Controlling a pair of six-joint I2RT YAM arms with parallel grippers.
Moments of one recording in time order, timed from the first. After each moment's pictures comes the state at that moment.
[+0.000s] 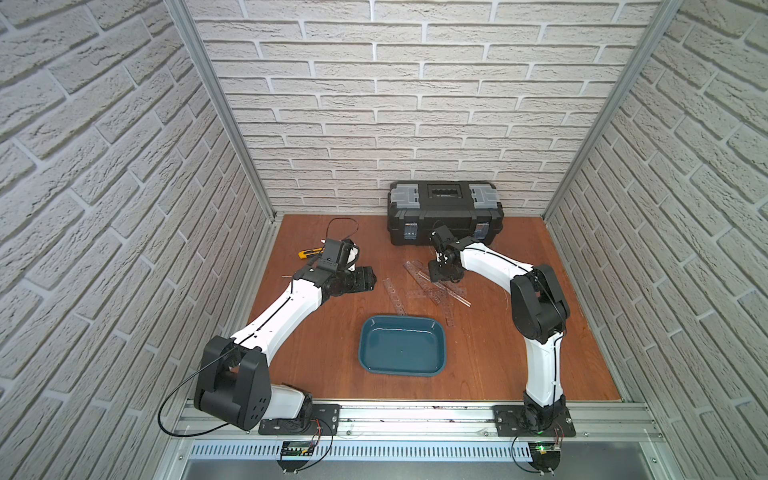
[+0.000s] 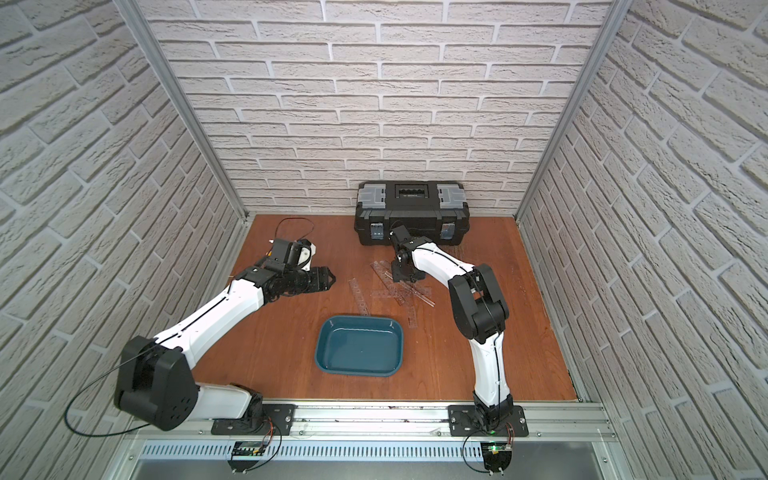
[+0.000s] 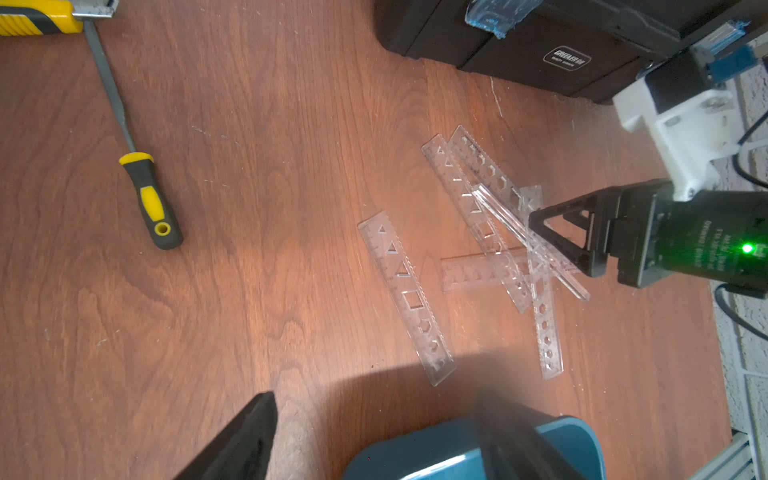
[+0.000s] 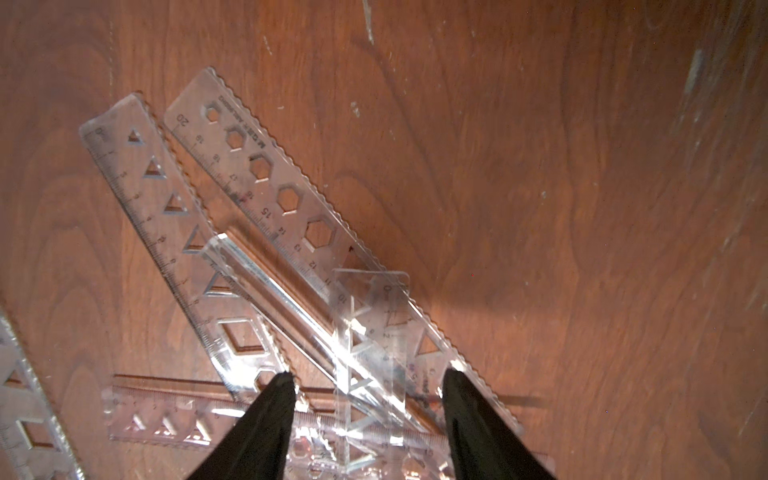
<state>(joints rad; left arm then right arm) -0.36 1.38 1.02 -0.55 0.20 -0.41 0.42 2.08 1.62 -0.80 0.15 0.36</state>
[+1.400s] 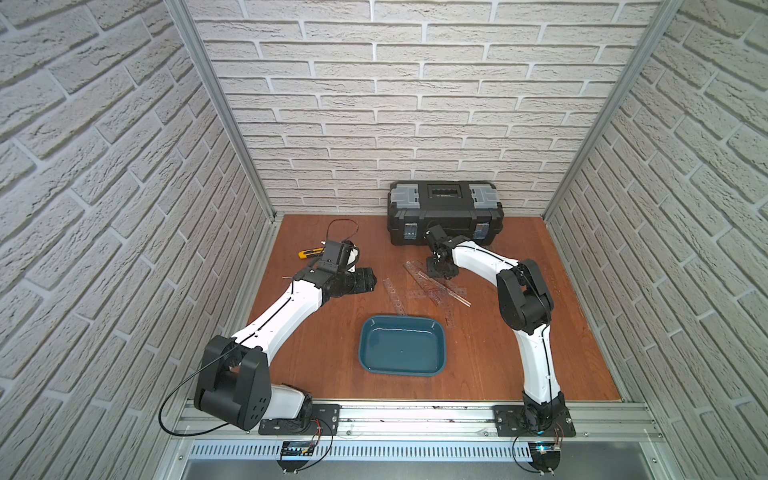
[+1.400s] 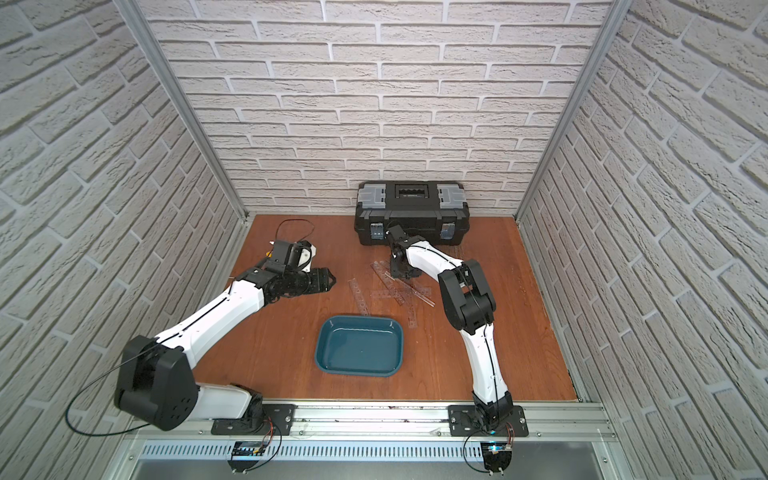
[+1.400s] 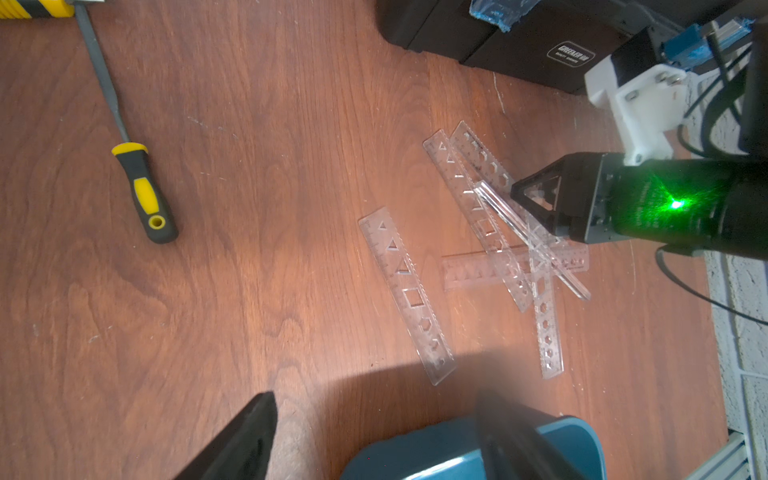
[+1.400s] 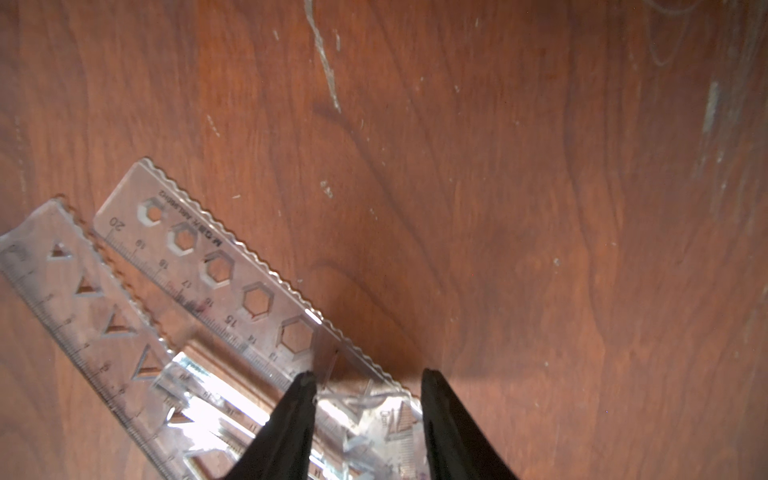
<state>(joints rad) -0.36 1.38 1.01 -0.53 0.21 -0.41 0.42 2.22 1.72 -0.78 0.21 0.43</state>
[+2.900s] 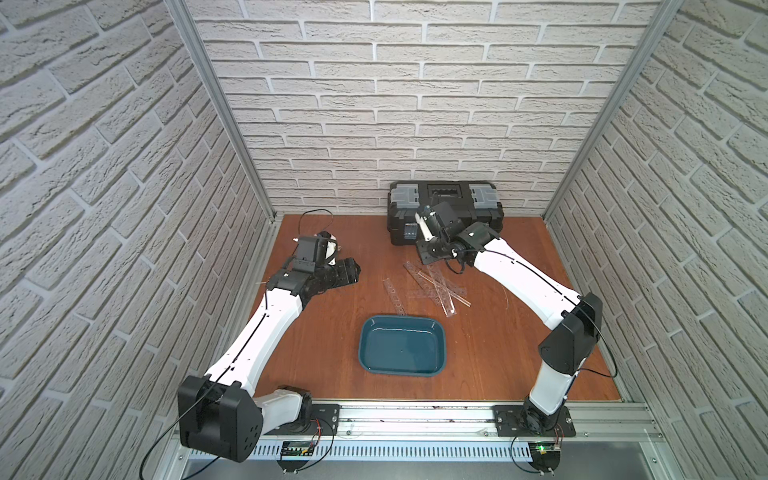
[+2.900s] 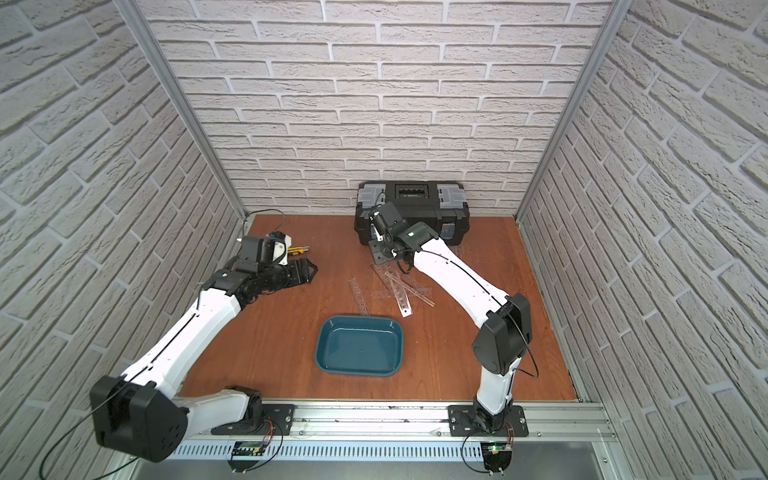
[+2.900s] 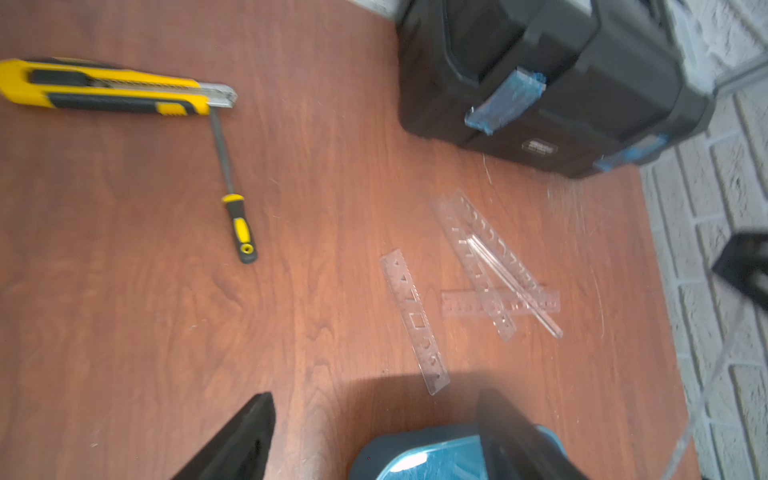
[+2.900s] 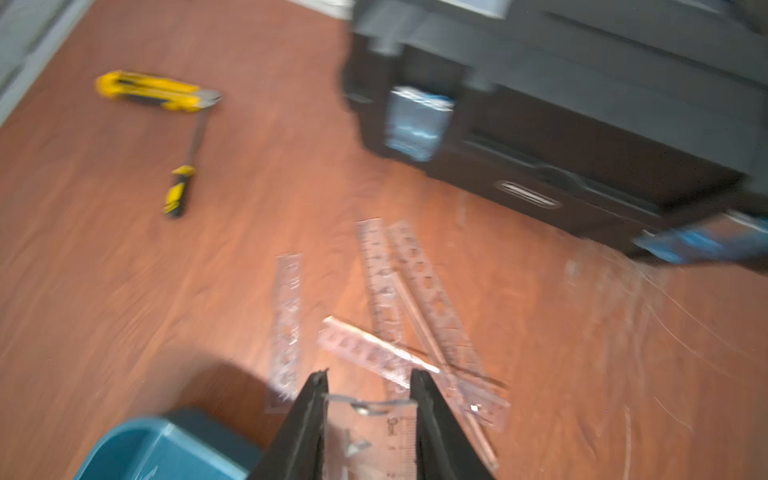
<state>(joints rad) -0.22 1.20 1.05 -0.64 0.21 -0.41 0.64 1.80 1.81 -0.92 0.17 0.18</state>
